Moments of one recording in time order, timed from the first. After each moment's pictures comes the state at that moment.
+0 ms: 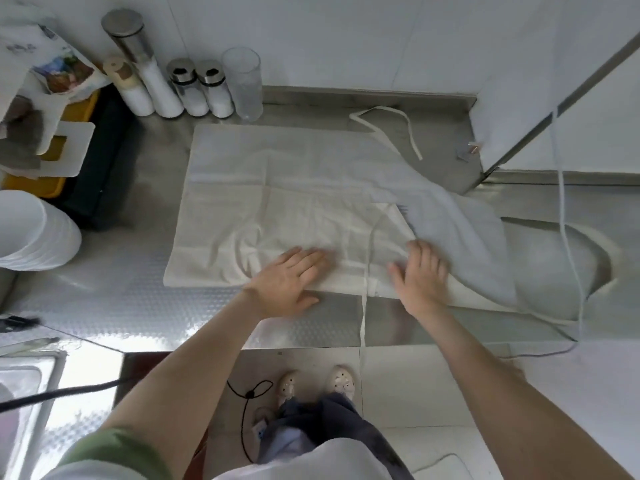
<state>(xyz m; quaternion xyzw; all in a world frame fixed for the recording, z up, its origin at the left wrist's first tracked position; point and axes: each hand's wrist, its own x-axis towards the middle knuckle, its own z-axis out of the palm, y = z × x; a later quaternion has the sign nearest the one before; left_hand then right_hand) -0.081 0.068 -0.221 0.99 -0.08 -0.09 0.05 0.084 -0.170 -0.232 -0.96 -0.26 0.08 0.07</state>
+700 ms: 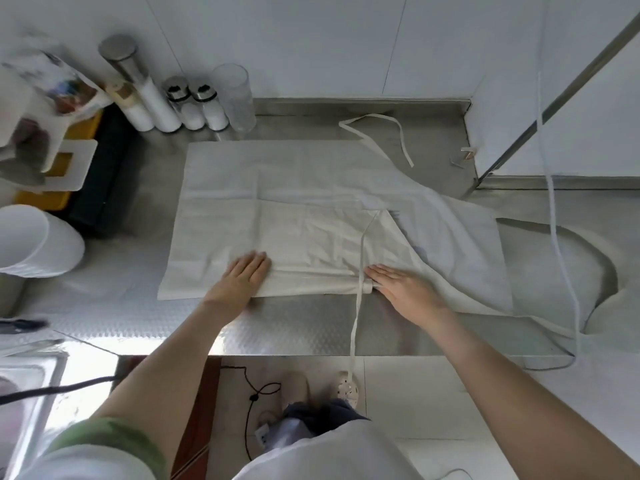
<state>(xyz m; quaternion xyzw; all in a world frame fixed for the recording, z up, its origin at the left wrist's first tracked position) -0.105 0.093 -0.242 0.96 0.13 -0.25 -0.01 0.115 -0.185 -0.225 -0.81 -0.57 0.12 0.04</state>
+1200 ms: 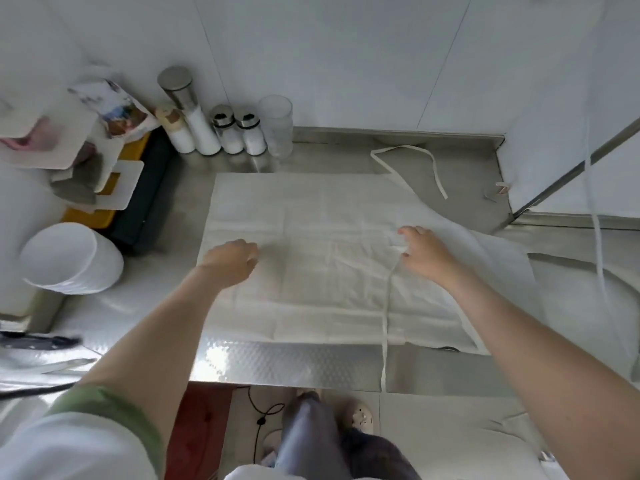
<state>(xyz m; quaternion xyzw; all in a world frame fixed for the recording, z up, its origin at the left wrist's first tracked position) -0.079 0.192 -0.177 0.93 0.28 -0.20 0.10 0.173 -0.080 -0.171 -0.90 -0.35 0.23 0.07</state>
